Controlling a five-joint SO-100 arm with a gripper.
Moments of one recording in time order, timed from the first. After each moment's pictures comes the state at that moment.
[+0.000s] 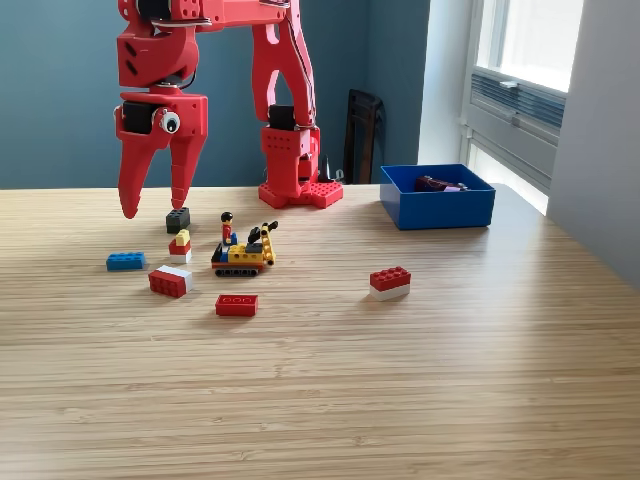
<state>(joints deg) 31.4 84.1 79.9 77.5 5.9</state>
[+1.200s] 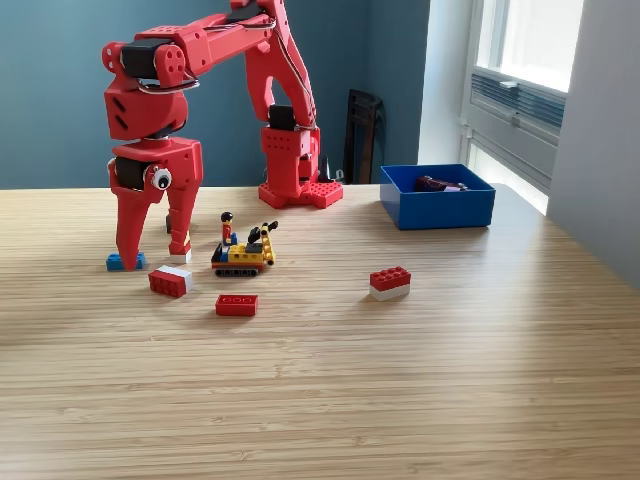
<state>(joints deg) 30.8 67.6 71.1 76.1 8.6</state>
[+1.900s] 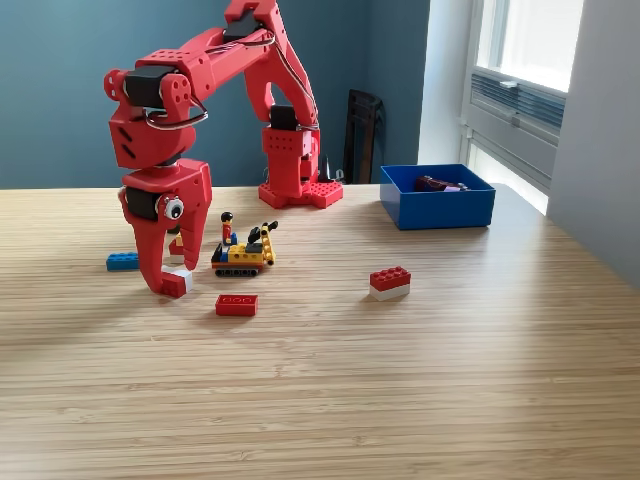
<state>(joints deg) 27.9 59.2 66.8 77.3 10.2</state>
